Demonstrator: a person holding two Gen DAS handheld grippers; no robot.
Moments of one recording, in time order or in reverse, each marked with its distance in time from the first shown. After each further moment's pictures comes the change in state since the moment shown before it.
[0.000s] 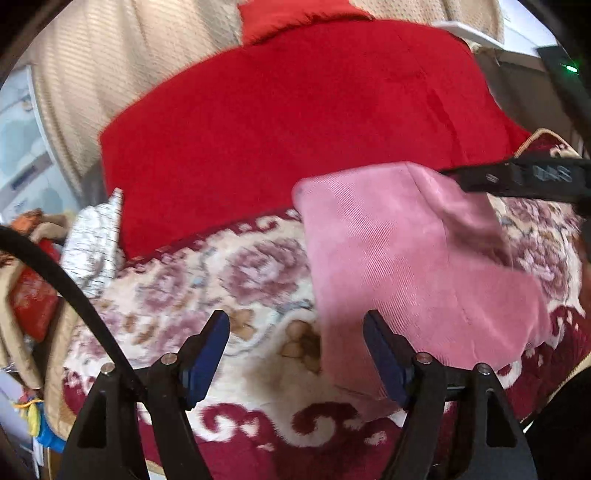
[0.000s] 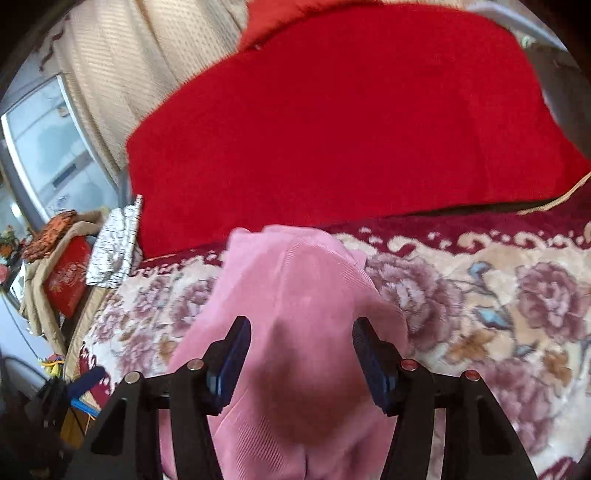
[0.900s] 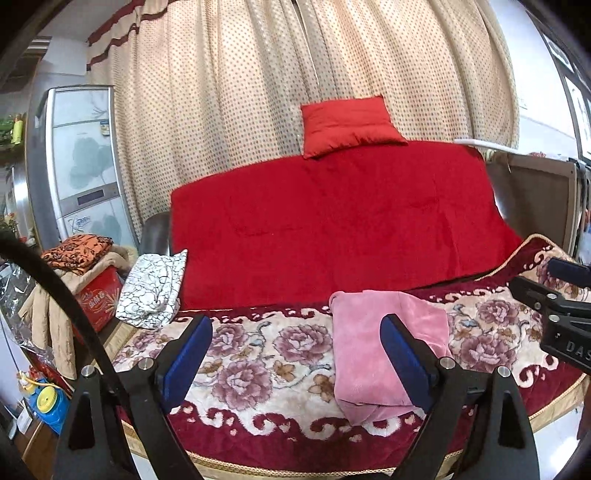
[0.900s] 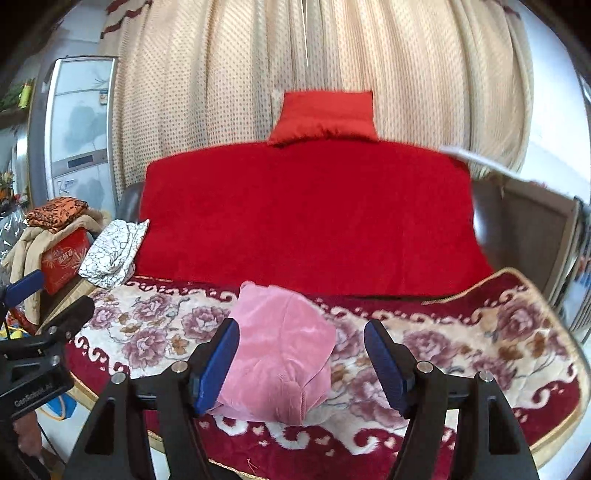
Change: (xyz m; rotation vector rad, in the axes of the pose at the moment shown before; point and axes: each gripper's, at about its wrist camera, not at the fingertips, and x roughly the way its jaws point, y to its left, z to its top) left arm -0.191 0.039 0.011 -0.166 -0.312 0.080; right arm -0.219 0.103 -0.042 -0.231 -0.295 -0.271
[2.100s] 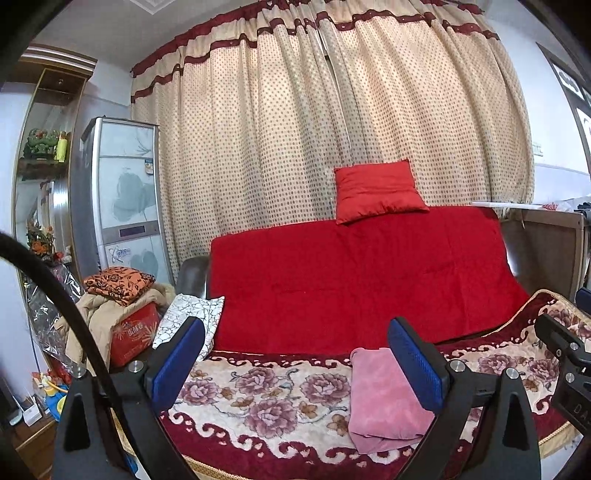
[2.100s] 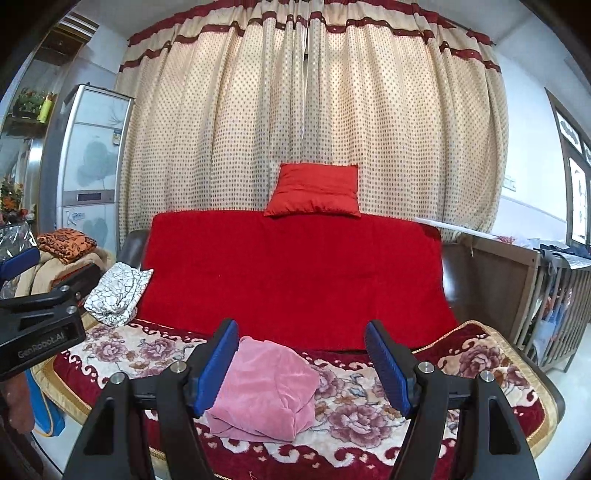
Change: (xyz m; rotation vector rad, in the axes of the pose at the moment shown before) left arm -0.101 0.019 0.038 -0.065 -0.201 0.107; right arm -0.114 0.017 0.018 -0.025 -0.219 -0.051
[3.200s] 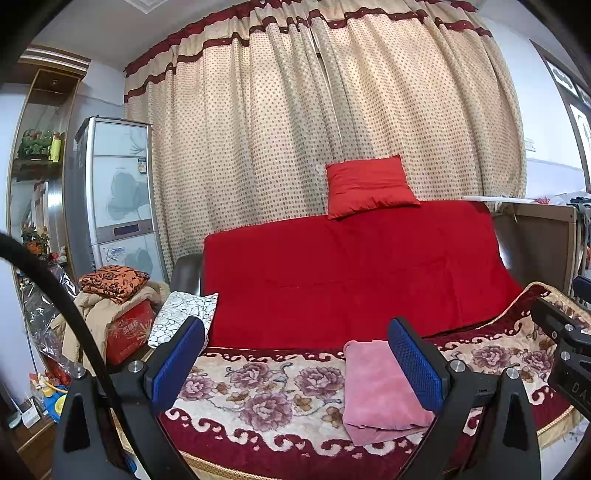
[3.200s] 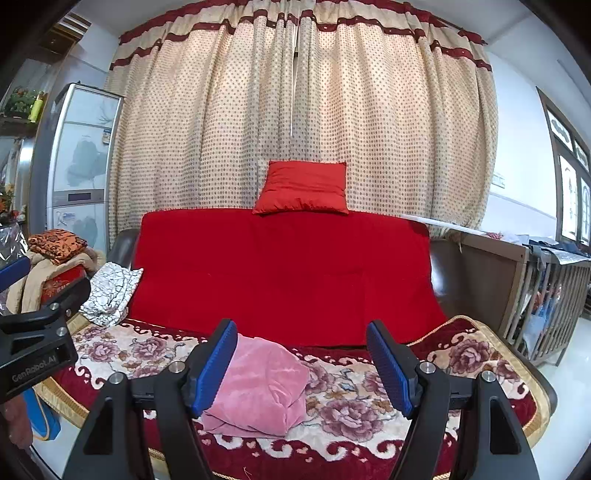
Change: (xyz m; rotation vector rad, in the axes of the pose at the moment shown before) left arm -0.006 -0.006 -0.008 0.018 0.016 -0.033; right arm -0.008 -0.003 -0.004 0.014 0.020 -0.052
